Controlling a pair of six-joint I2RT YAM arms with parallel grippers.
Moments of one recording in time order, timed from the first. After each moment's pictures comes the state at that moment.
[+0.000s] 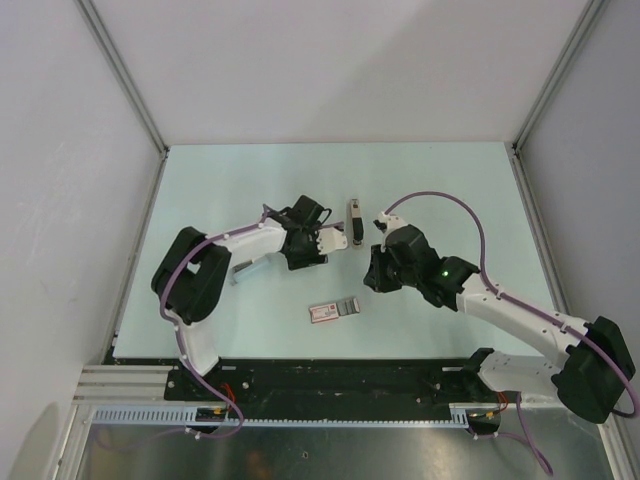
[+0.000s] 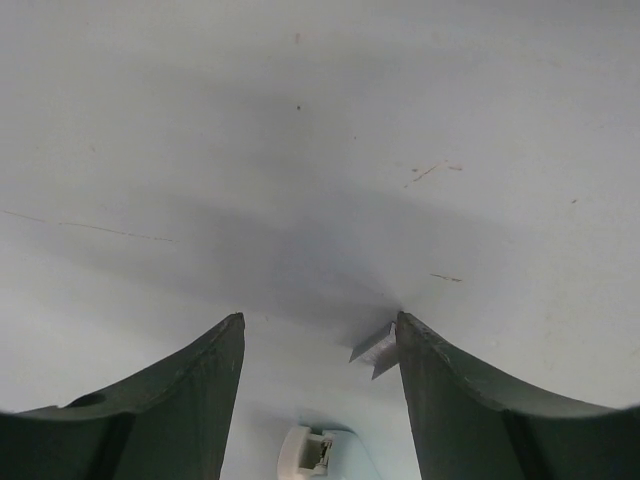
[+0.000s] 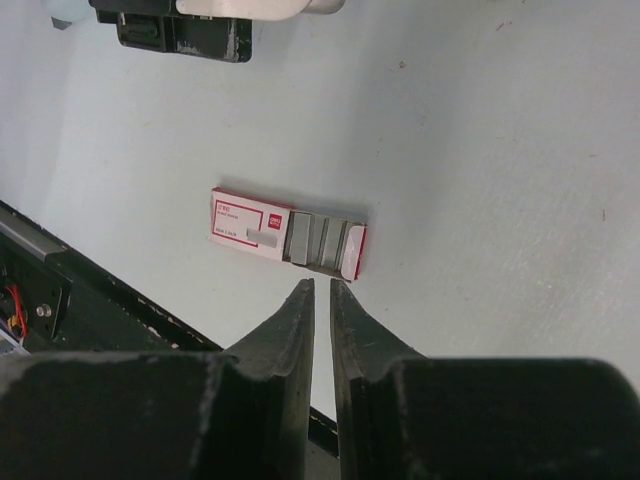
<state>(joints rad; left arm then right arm) -0.61 1.85 1.19 -0.50 -0.02 0.81 0.78 1.16 0.82 -0.39 -0.01 0.52</state>
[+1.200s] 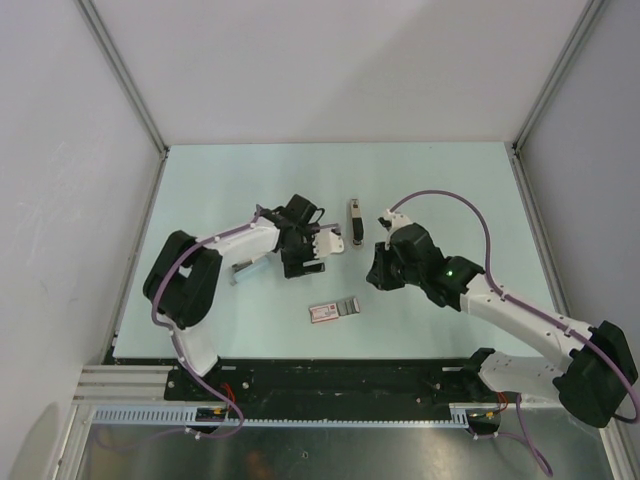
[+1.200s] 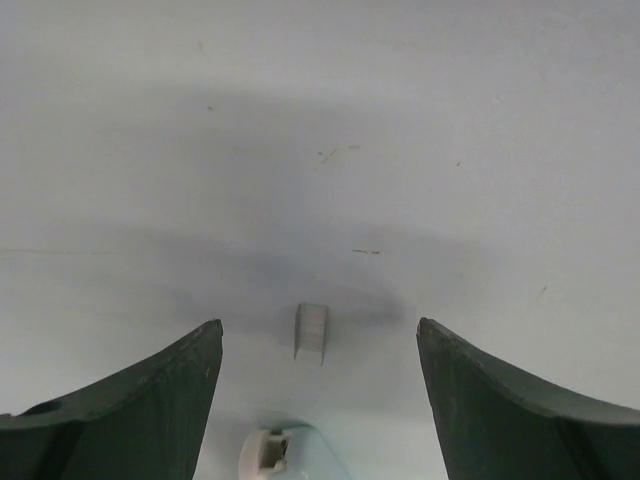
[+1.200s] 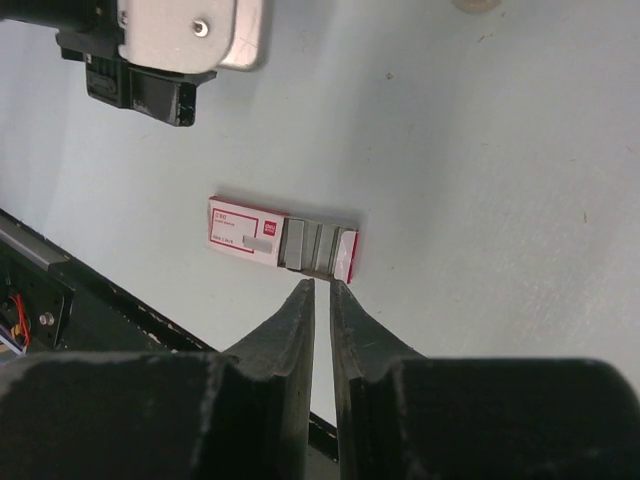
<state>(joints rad) -0.58 1.78 1.17 -0.58 0.13 0.86 0.76 1.14 0.82 -0.39 -0.01 0.51</state>
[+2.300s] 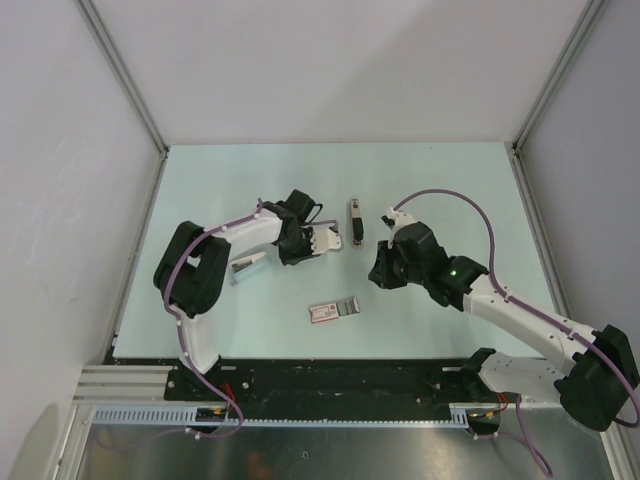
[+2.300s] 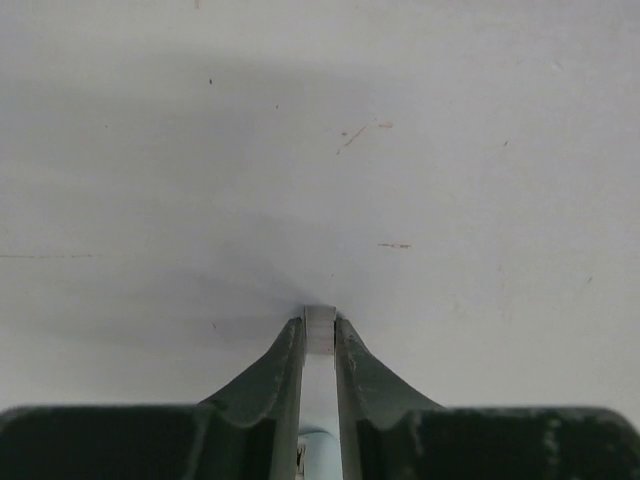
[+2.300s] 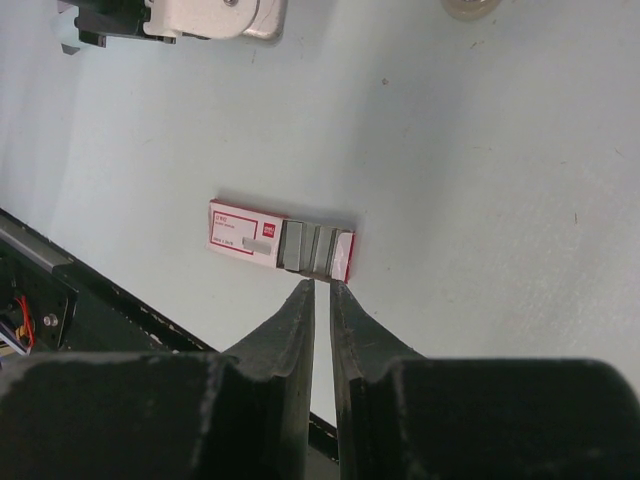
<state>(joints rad) -0.54 1.90 1.25 -0.66 0.15 0.90 0.74 1.12 0.82 -0.40 -0.03 0.51</state>
